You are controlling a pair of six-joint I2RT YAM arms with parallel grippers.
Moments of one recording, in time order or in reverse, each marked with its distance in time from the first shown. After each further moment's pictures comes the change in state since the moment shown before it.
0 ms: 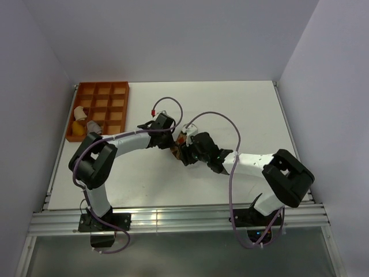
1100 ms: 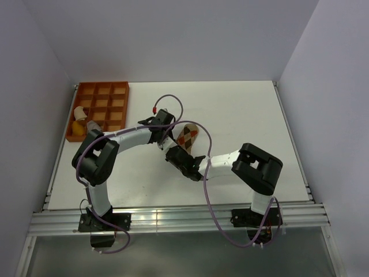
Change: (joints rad) left arm 0.022 0.052 0.086 -0.078 0.046 0.060; right arm 0.270 0.287 0.167 -0.019 0.530 -0.251
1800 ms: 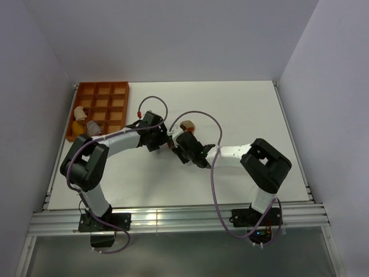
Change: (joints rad) left arm 0.089 -0.099 -0.147 0.089 0.034 -0.151; right arm -0.154 -0.050 0.028 -0.105 -0.309 0.095
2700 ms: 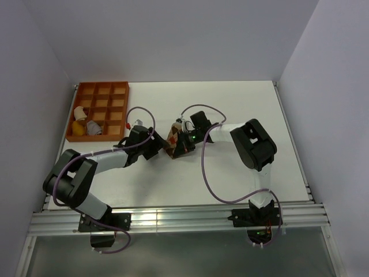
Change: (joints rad) left arm 0.036 -0.228 -0.396 0.407 0.058 -0.127; right arm -0.341 0.286 0.272 -0.176 -1.004 0.243
